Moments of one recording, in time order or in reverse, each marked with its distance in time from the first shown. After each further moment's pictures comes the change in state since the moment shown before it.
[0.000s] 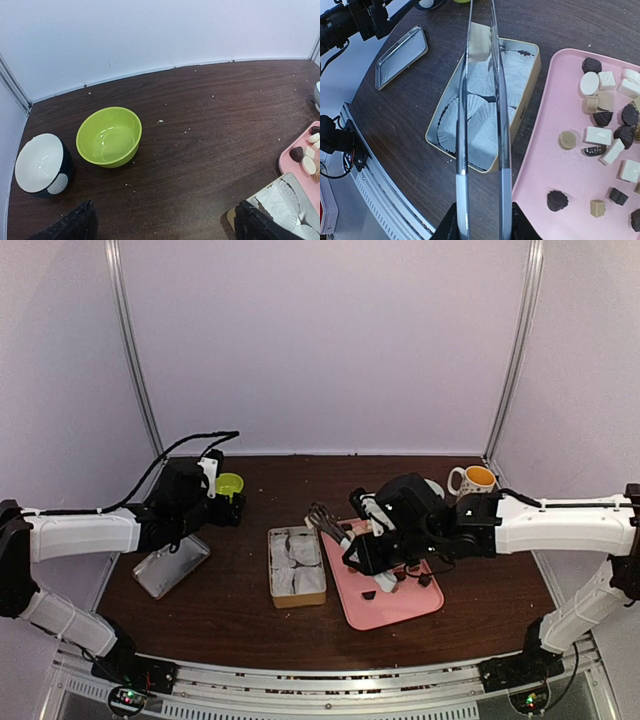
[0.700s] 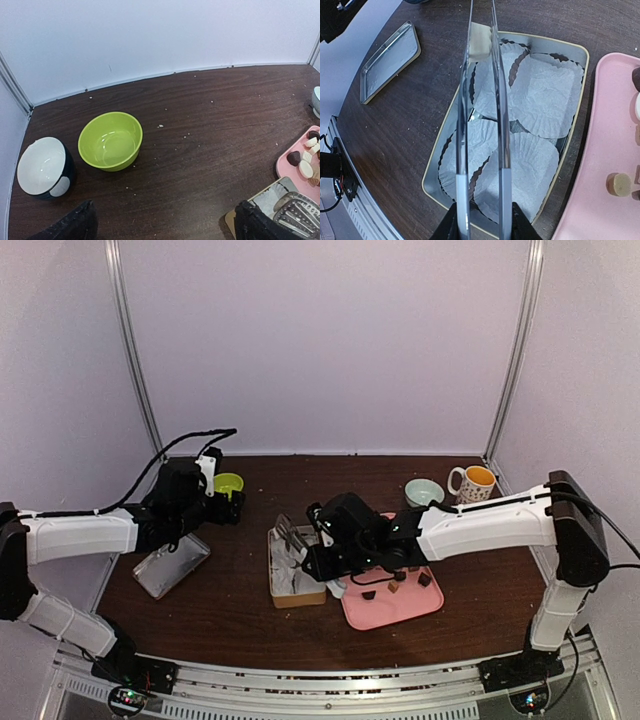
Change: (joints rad) left arm 0.000 -0.019 -0.003 0.008 0.000 0.000; right arm 0.035 0.372 0.166 0.192 0.021 0.062
